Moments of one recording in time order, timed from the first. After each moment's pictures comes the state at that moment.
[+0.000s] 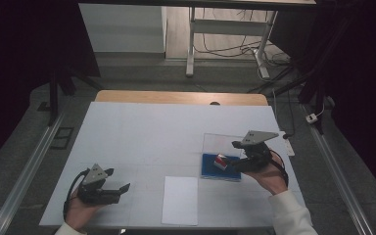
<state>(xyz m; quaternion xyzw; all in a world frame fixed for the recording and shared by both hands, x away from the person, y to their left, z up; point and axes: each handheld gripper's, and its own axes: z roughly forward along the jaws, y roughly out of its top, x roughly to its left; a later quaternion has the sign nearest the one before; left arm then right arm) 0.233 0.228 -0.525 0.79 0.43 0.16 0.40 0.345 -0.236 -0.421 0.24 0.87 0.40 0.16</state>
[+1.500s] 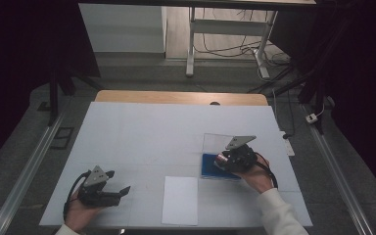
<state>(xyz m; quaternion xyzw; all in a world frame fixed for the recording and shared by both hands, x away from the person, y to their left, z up) 0.230 0.227 -0.528 0.80 0.42 0.16 0.39 0.368 -0.218 -0.475 0.25 0.90 0.32 0.14</state>
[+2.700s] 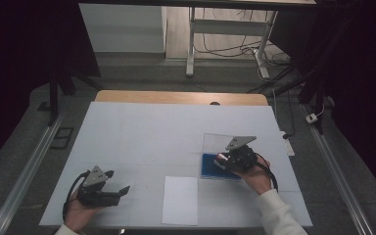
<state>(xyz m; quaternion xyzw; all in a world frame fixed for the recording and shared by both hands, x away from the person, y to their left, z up) 0.230 0.228 -0.527 0.80 0.42 0.16 0.39 0.365 -0.218 -0.473 0.24 0.90 0.32 0.15</state>
